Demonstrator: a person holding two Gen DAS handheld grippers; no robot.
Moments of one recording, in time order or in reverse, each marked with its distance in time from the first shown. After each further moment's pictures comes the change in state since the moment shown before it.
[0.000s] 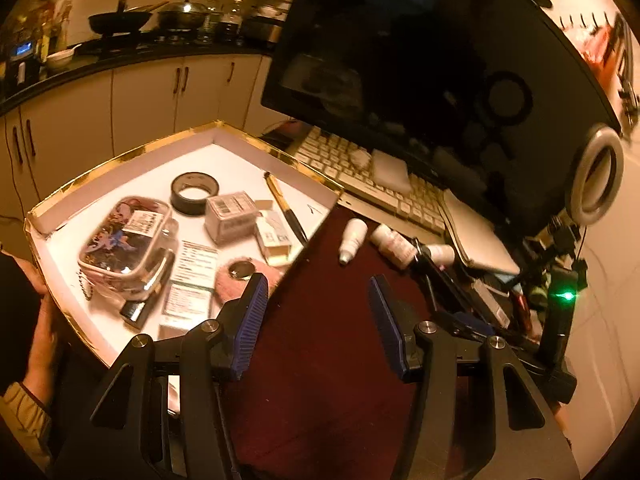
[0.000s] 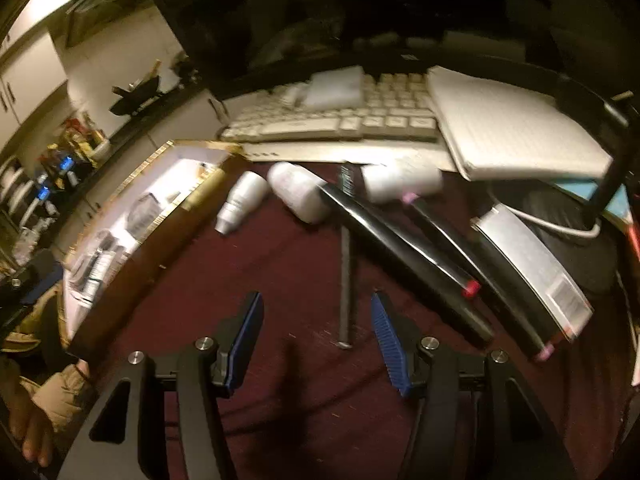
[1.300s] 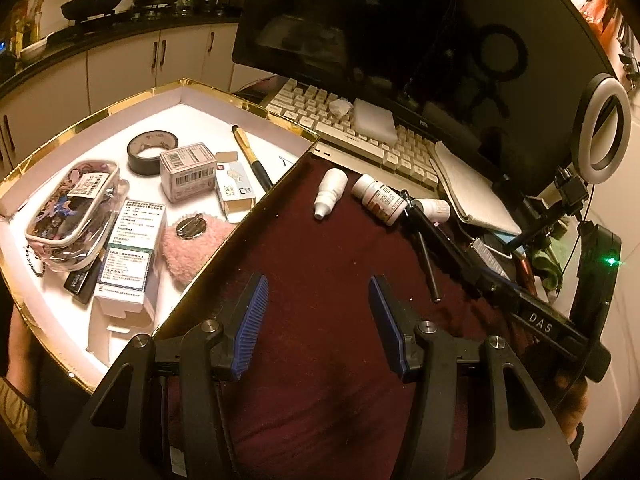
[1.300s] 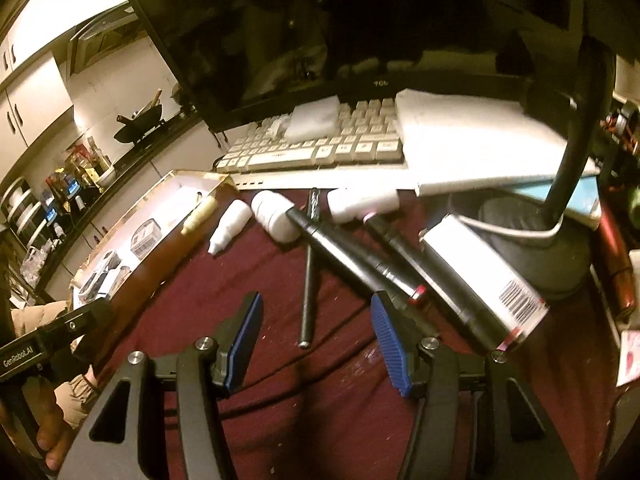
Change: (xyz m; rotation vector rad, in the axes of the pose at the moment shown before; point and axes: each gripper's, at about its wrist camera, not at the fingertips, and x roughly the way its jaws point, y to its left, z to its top) left arm 0.037 -0.022 -0.020 0.030 0.125 -0.025; right arm -0.027 -0.031 0.000 0.033 -0.103 0.034
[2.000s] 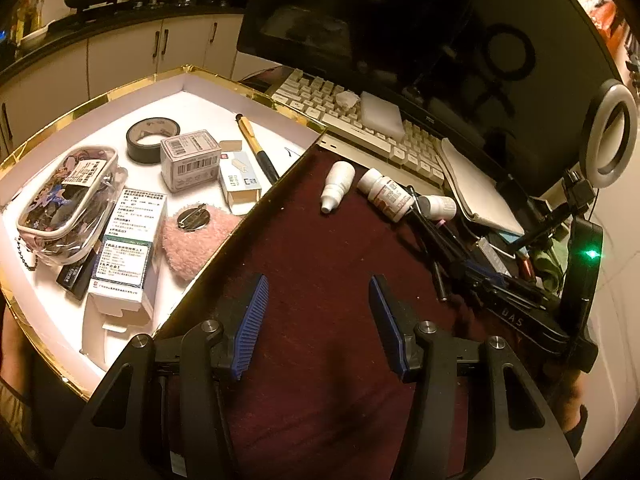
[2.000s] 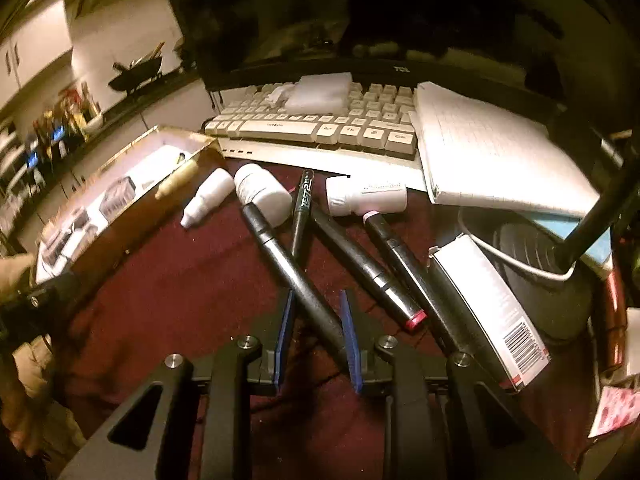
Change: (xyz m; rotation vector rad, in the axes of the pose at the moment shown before) left arm 0.006 0.008 0.000 -0.015 0.024 -0.009; right arm 0.030 0.012 0.005 -0.167 0.097 -0.085
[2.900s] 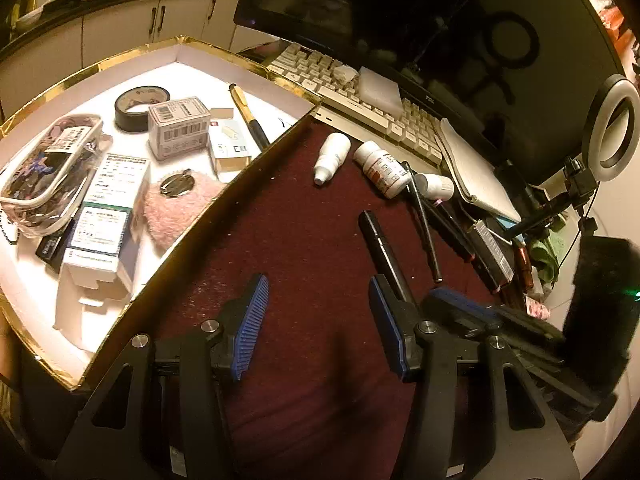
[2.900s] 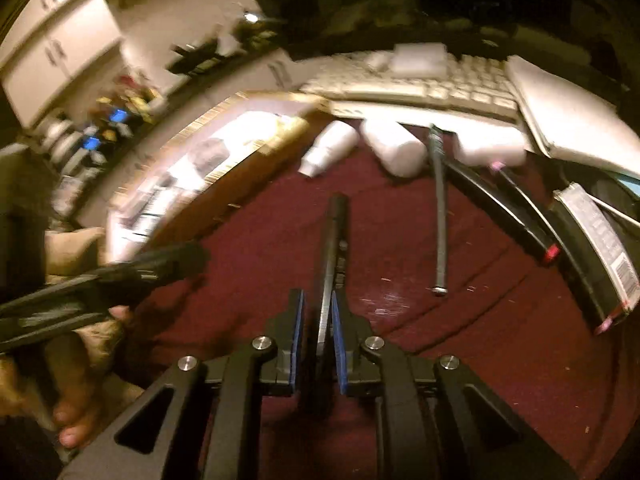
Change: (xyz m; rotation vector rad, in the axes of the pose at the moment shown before) left arm 0.012 -0.004 -0.008 -0.035 0.083 -0.029; right arm -0.020 0.053 -0.022 0.004 0.032 0.343
